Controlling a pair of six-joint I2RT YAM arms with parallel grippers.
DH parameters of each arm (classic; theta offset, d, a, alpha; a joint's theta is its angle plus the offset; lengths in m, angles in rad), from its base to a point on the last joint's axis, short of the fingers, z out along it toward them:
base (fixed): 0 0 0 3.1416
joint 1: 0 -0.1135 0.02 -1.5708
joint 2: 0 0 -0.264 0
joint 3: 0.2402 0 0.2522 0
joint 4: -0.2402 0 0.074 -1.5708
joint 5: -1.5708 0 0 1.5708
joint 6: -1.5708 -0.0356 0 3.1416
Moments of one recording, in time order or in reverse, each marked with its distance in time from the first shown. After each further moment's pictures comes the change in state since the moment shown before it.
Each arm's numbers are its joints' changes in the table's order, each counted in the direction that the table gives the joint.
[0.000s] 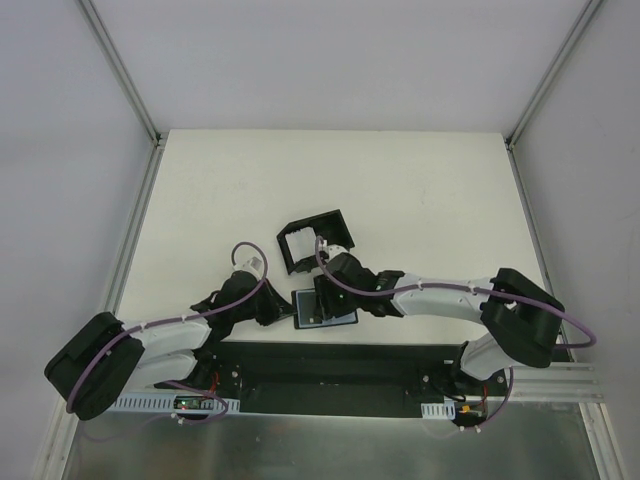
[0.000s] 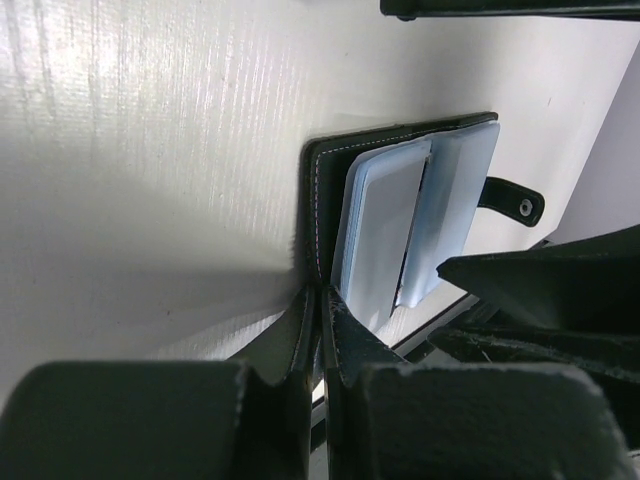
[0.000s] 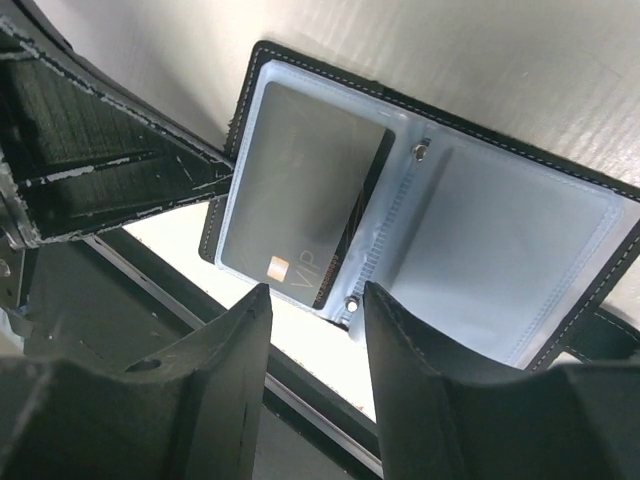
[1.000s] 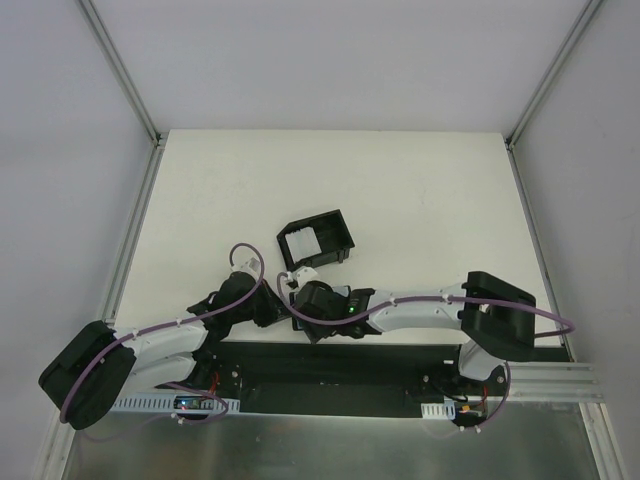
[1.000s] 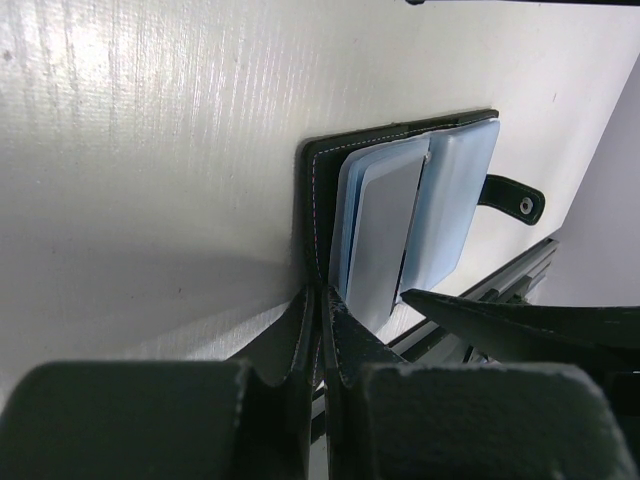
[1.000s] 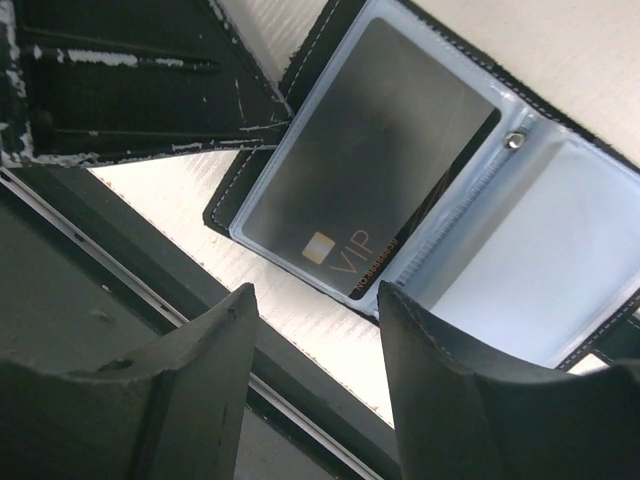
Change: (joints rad) left arm 0.000 0.072 0.000 -0.084 0.002 -0.002; right arm -0.237 -0.113 0.127 -0.118 -0.241 0.160
